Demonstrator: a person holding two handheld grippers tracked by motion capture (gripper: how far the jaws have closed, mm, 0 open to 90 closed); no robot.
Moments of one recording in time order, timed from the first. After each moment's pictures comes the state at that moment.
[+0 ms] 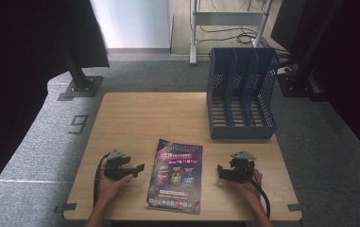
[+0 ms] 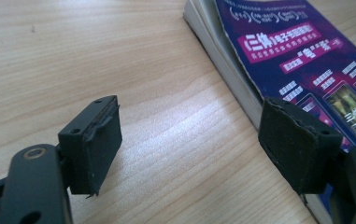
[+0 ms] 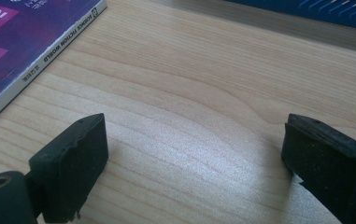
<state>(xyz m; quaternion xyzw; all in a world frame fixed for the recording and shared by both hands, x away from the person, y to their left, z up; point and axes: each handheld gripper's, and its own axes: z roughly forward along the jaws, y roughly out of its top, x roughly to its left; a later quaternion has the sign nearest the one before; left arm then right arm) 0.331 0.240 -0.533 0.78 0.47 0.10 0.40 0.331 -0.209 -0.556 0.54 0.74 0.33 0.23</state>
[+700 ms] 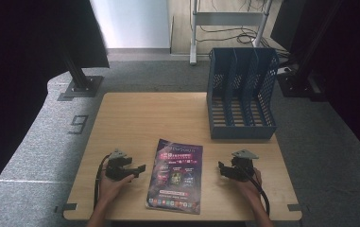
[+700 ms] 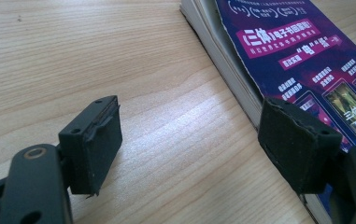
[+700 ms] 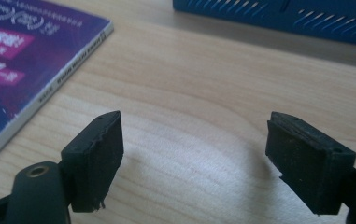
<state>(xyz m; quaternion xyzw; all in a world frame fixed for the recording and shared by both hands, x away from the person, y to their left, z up) 0.332 0.239 -0.536 0.78 0.48 0.09 0.40 0.331 -0.211 -0.548 0.54 0.73 0.36 0.23</state>
